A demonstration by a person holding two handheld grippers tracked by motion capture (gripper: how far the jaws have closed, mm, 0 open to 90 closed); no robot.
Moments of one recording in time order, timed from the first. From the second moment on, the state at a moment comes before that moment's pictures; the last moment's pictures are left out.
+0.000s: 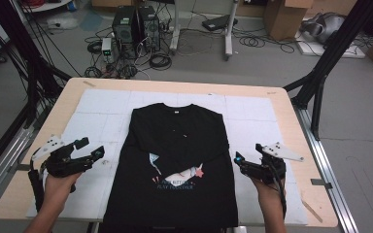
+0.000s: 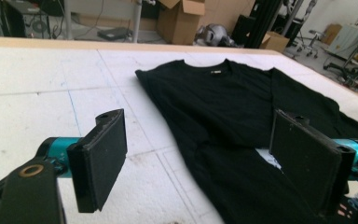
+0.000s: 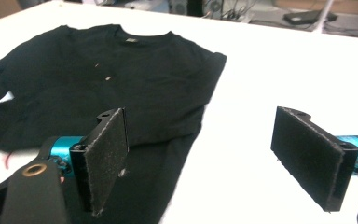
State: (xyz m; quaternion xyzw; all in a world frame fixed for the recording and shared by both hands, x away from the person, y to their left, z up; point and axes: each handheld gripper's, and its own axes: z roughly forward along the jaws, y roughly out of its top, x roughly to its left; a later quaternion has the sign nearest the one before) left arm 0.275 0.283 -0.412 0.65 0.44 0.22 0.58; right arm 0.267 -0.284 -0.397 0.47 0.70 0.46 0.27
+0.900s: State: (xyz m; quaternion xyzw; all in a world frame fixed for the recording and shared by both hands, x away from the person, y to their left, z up) left arm 0.289 0.276 -0.413 0.65 0.45 0.19 0.58; right arm 0.268 -0.287 -0.404 0.49 0.70 0.46 0.26
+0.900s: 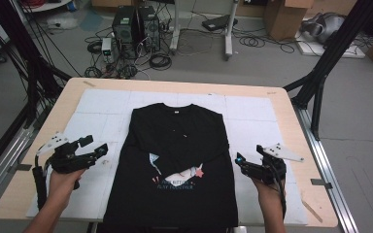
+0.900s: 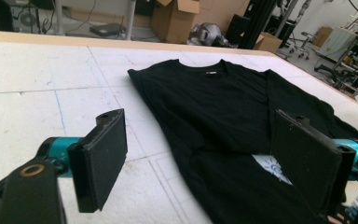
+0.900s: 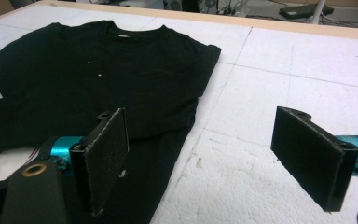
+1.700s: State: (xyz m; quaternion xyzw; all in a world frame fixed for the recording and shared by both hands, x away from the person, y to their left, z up) left arm 0.425 0.244 -0.395 0.72 0.44 0.15 0.52; right arm 0.270 -0.288 -0.408 0.49 0.70 0.46 0.26
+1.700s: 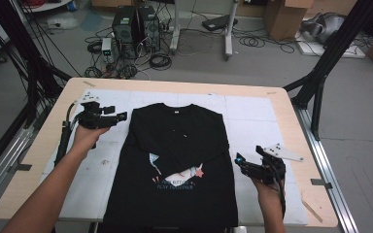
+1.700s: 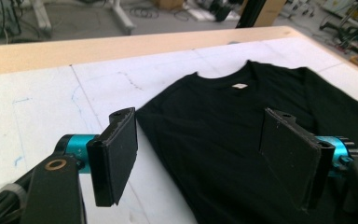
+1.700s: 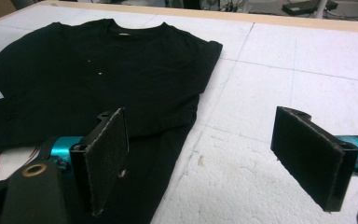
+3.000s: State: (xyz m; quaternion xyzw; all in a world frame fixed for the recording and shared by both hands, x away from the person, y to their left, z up) left arm 0.474 0.213 -0.450 0.76 0.47 0.18 0.41; right arm 0.285 -0.278 -0.418 0.50 0.71 0.44 0.25
